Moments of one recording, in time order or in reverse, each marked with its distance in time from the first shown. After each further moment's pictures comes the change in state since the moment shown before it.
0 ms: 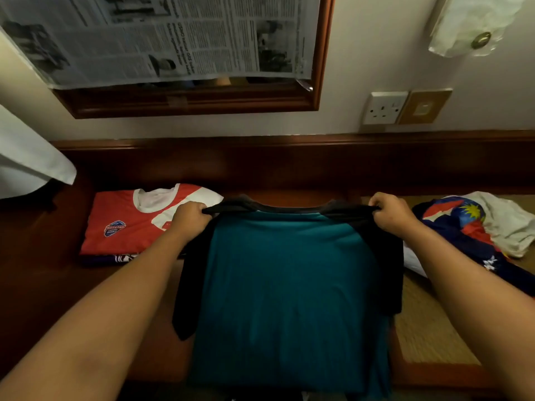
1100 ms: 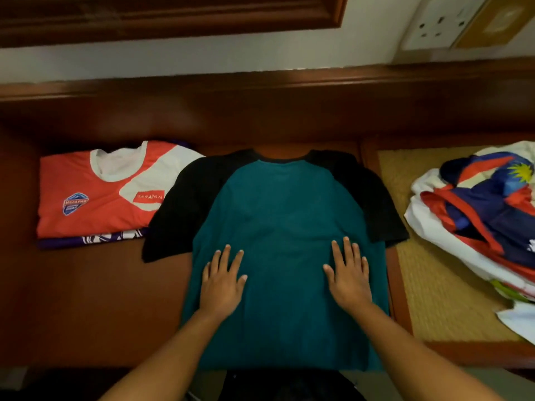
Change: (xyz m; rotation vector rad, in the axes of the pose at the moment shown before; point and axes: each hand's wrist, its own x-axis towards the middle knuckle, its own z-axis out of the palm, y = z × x) left_hand -0.088 -0.077 0.196 0.403 -0.263 0.180; right_hand -0.077 0.061 0.226 -0.301 -0.192 0.012
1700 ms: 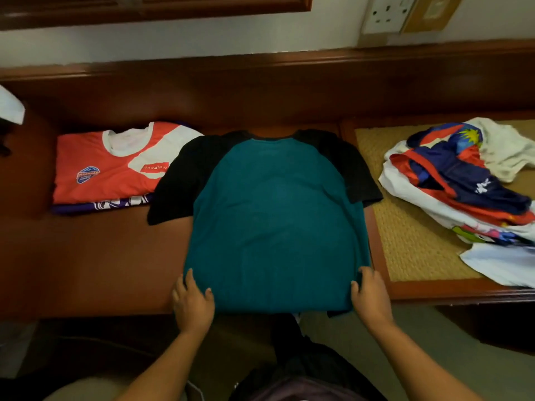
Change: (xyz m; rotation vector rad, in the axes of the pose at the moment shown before) left_hand -0.139 -0.017 0.049 -0.339 0.170 -0.528; right_hand -0.141 0.064 0.030 0.260 0.146 0.207
